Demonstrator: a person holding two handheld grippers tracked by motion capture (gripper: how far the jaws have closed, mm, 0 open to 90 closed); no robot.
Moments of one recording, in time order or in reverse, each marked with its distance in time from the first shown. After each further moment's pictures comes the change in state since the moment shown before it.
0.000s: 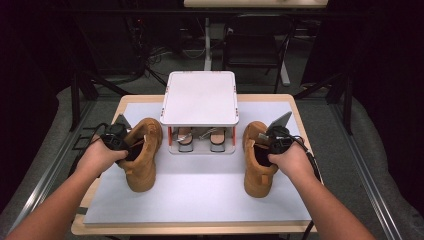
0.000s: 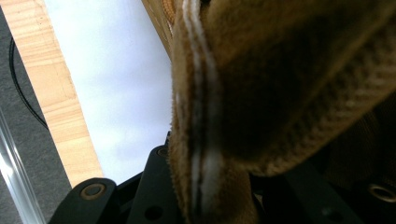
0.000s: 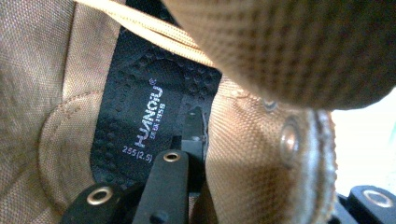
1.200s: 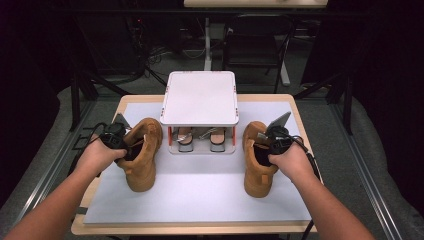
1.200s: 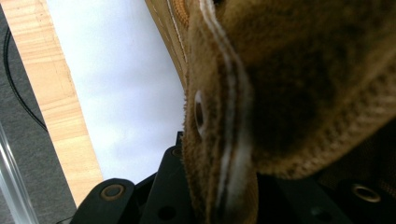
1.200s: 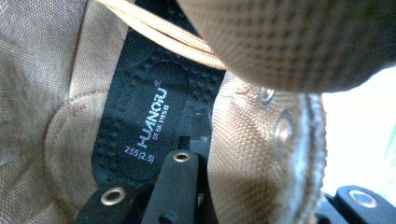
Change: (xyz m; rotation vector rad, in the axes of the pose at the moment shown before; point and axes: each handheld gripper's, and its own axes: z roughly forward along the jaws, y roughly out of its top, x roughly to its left) left arm 0.003 0.001 -0.001 -0.003 -0.015 -0.029; right arm 0.001 -0.002 -0.002 -0.009 -0.004 -0.046
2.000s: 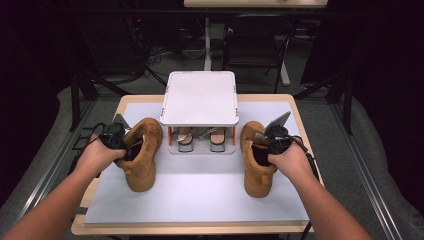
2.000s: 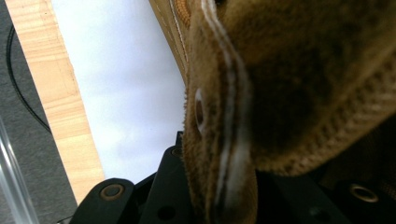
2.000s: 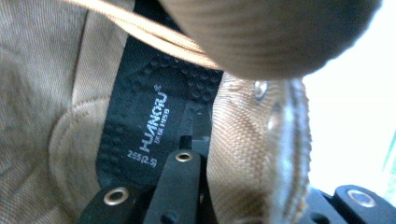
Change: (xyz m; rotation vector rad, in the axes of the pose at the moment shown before) left arm 0.001 -0.001 0.000 -0.005 0.009 -0.006; right arm 0.003 0.000 -0.001 -0.045 0.010 -0.010
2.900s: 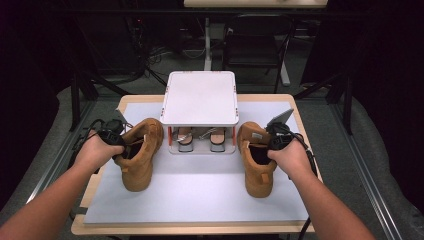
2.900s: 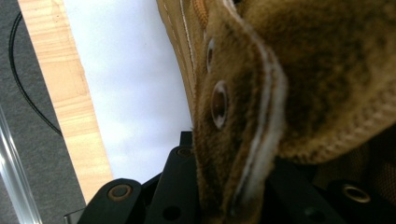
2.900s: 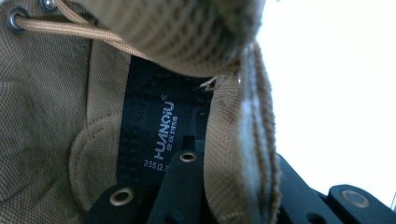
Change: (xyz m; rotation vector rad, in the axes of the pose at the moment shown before) left arm 0.004 0.008 -0.009 0.018 0.000 -0.019; right arm -0.004 0.008 -0.007 0.028 0.057 0.076
